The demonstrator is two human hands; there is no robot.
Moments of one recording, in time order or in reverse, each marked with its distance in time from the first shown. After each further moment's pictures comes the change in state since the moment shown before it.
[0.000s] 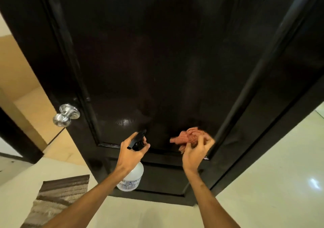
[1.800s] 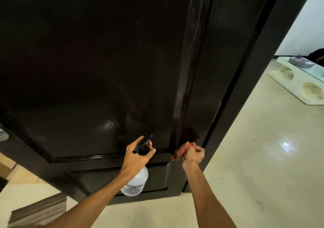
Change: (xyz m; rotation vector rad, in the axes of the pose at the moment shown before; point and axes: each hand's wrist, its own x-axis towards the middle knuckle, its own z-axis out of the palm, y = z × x) left_hand -0.008 0.015 0.171 -0.007 -0.294 0.007; right_hand 0.061 0.130 -0.091 0.398 0.402 1.118
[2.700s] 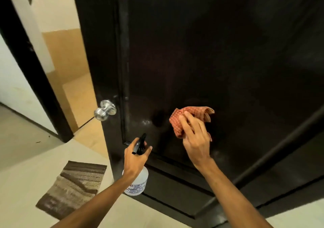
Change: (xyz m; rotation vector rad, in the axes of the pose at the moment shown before) left_hand -0.045 -0.049 -0.201 -0.041 0.696 -0.137; right_hand -0.223 0.002 0.143 -0.552 -0.892 -2.047
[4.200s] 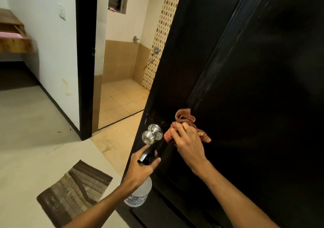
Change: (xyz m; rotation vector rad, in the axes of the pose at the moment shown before) left_hand 0.055 0.022 -0.145 -0.083 0.049 0.098; right_hand 0.134 -0.127 0.137 -0.164 -0.304 -0.513
